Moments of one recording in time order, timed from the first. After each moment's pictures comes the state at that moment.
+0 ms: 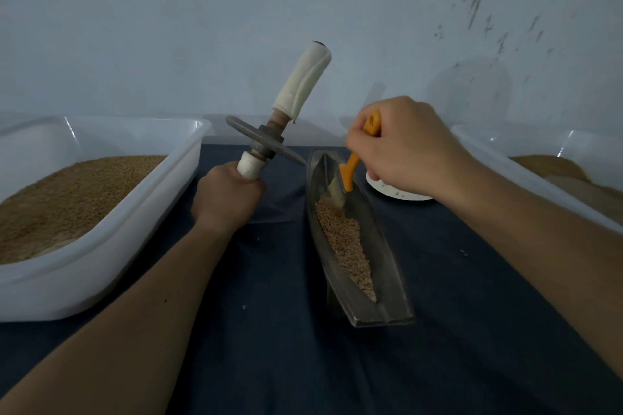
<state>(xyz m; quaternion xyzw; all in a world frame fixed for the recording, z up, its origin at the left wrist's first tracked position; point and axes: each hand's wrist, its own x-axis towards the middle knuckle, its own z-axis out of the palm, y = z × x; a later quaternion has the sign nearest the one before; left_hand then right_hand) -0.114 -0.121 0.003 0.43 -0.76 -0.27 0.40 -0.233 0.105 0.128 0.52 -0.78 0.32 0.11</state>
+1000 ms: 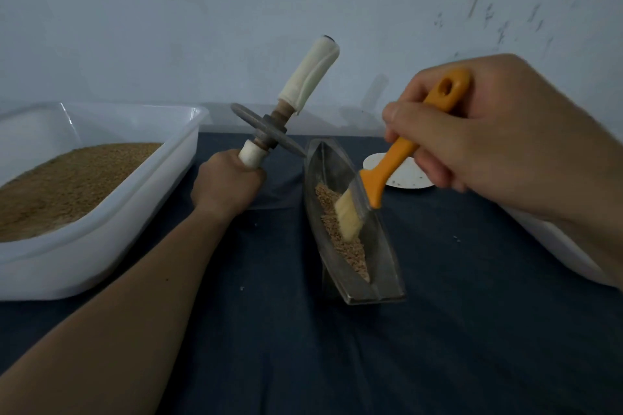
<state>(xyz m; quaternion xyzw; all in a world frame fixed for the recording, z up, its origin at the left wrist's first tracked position) -0.114 -0.120 0.006 0.42 -0.79 -0.24 0.37 -0.195 0.185 0.155 0.58 -0.71 0.39 0.07</state>
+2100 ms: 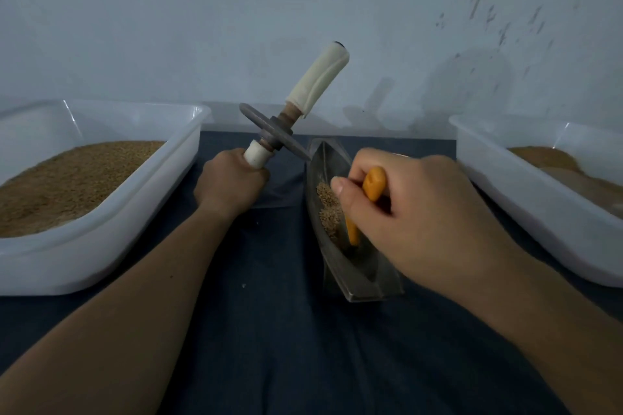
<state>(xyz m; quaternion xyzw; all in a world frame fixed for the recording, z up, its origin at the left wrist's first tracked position) -0.114 -0.115 0.007 0.42 -0.80 -0.24 0.36 -0.153 0.176 0.104 0.56 -0.77 0.26 0.16</state>
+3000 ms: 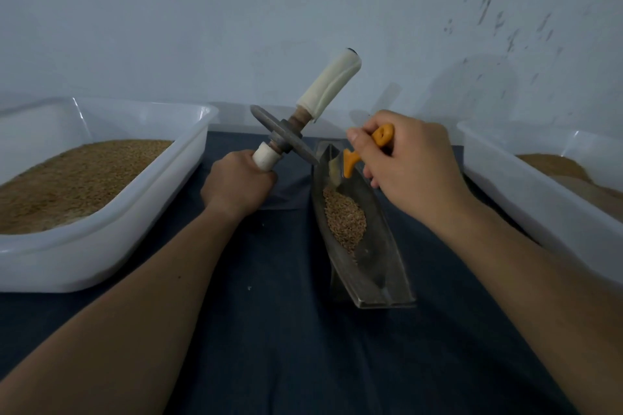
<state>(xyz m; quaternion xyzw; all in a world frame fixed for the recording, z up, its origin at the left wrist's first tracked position) -0.114 -0.114 0.008 0.43 -0.80 -0.22 0.35 -0.224 0.115 0.092 0.52 -0.74 0.38 0.18</state>
